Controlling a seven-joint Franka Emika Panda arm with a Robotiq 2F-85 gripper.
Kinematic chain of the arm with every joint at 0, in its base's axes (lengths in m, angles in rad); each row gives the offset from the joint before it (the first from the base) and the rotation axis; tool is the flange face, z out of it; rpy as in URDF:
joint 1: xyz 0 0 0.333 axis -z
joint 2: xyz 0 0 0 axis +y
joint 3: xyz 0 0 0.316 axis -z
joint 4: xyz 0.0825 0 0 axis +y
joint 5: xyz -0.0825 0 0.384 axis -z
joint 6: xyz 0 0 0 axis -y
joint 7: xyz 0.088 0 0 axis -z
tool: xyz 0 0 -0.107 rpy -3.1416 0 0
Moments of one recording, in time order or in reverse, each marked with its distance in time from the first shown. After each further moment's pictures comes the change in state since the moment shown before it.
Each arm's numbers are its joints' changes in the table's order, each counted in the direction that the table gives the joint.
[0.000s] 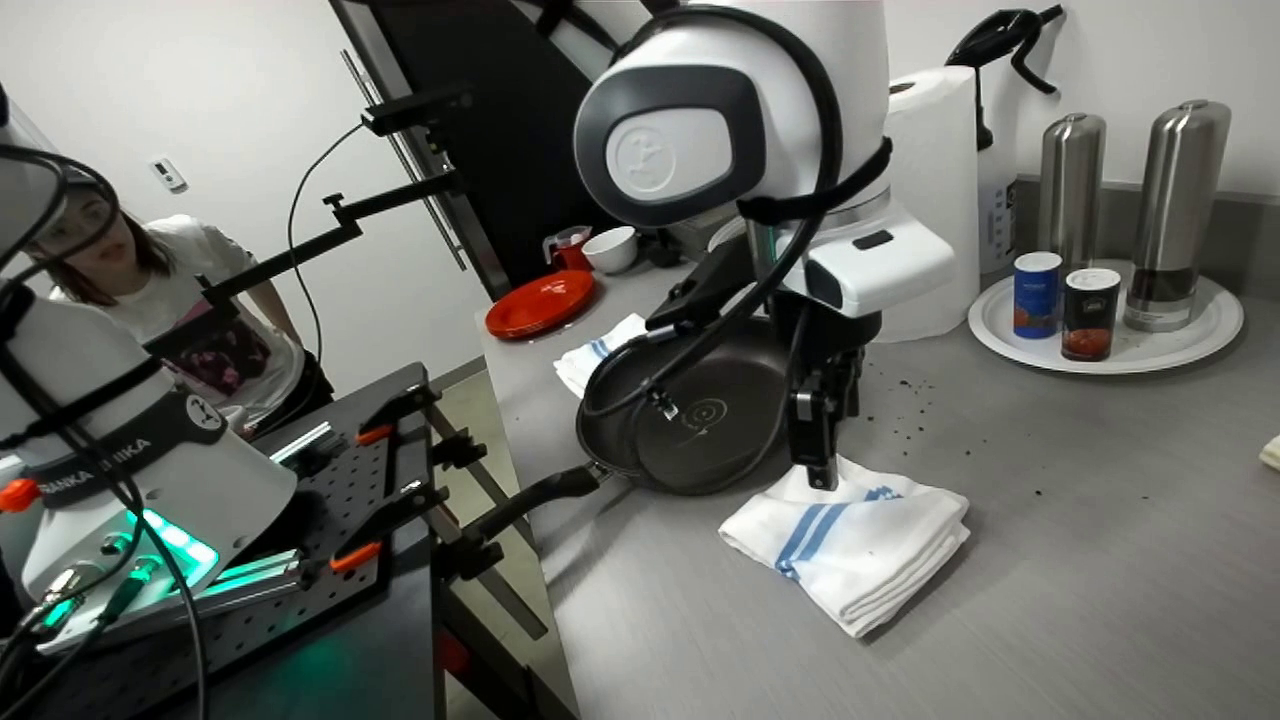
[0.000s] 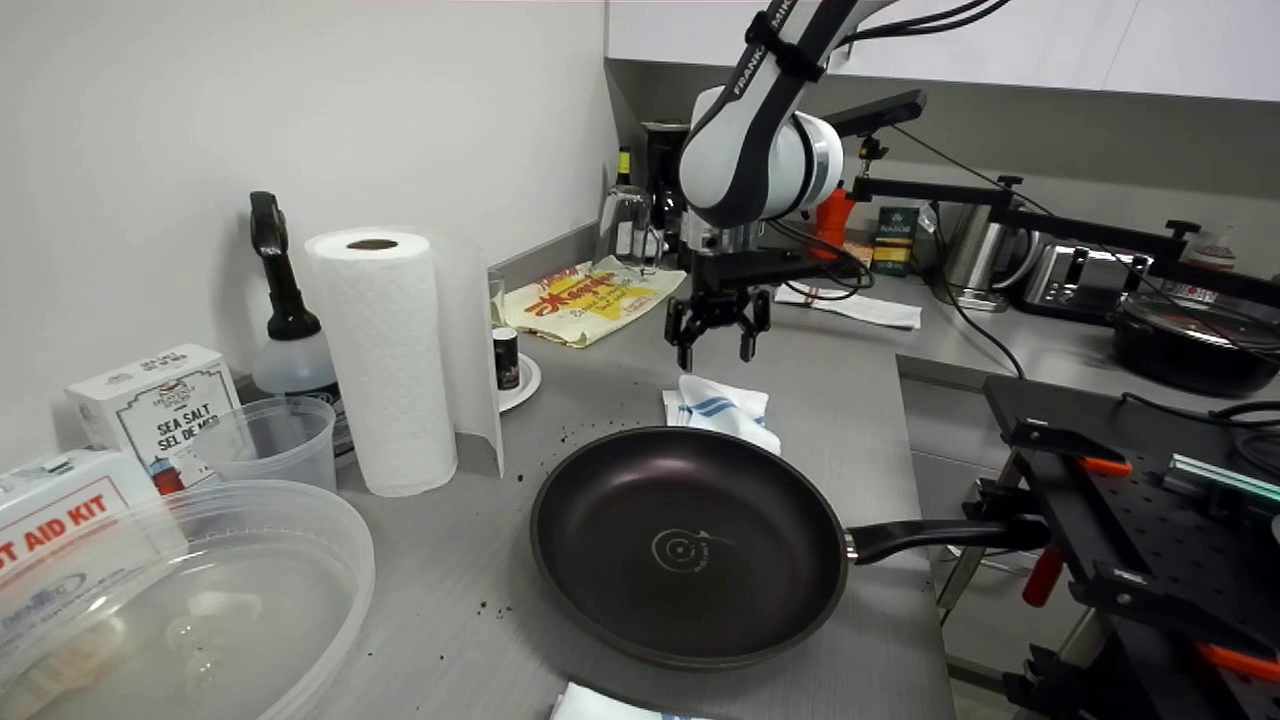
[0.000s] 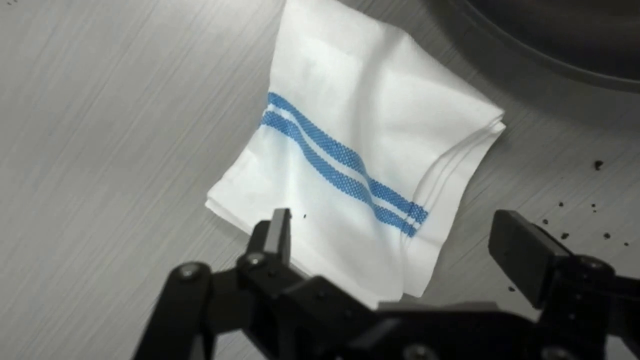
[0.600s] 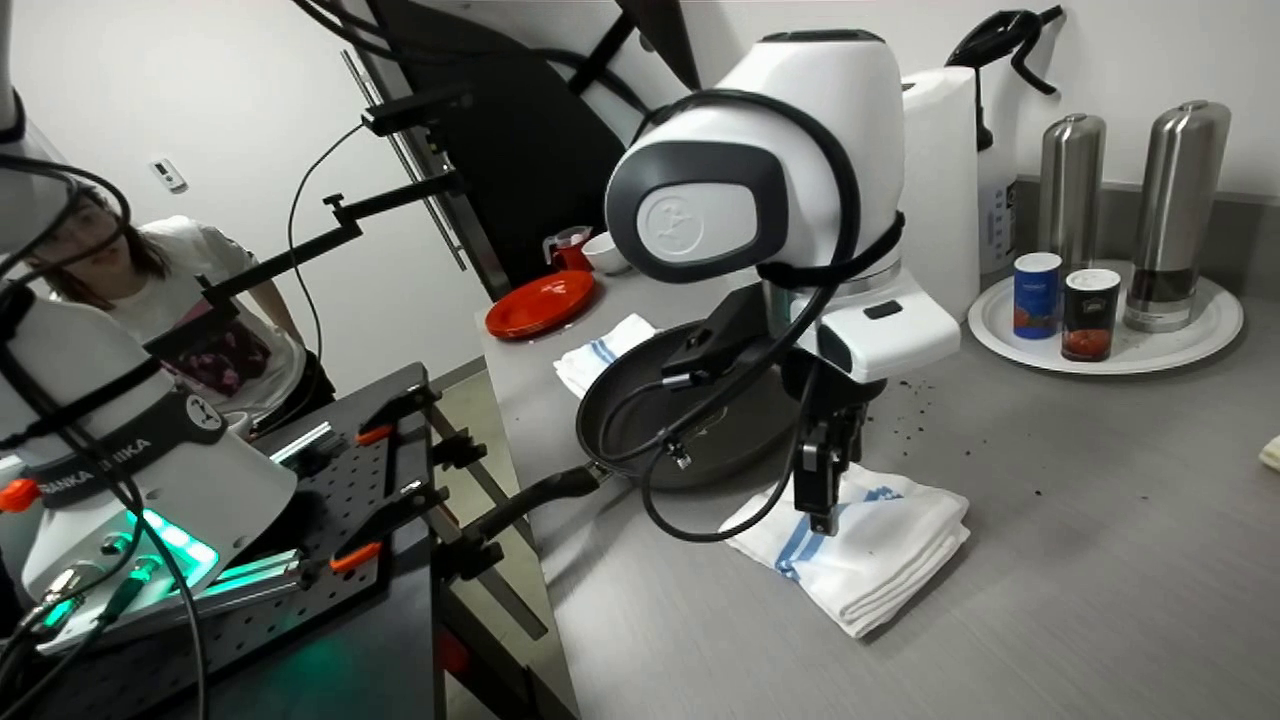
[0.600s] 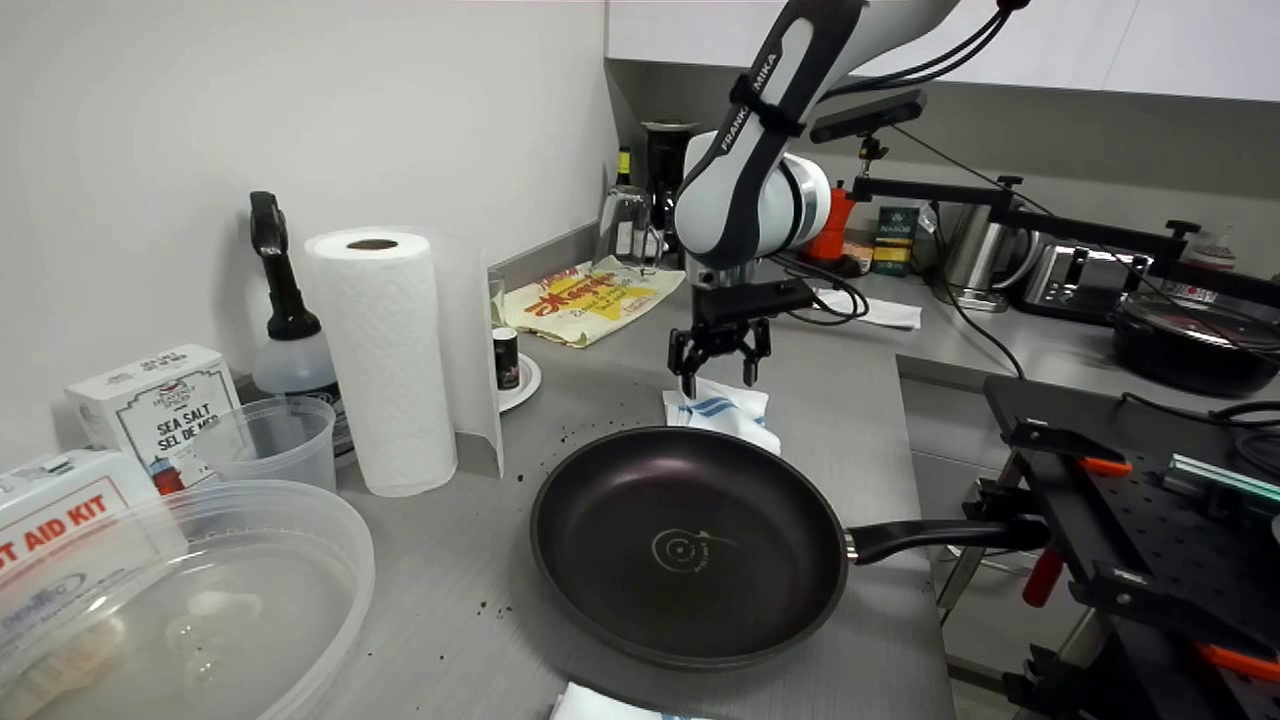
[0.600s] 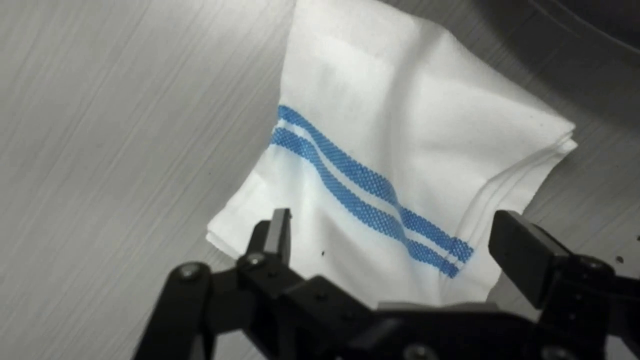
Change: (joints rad) arm 0.000 0.109 0.007 -0.063 0.000 0.001 0.026
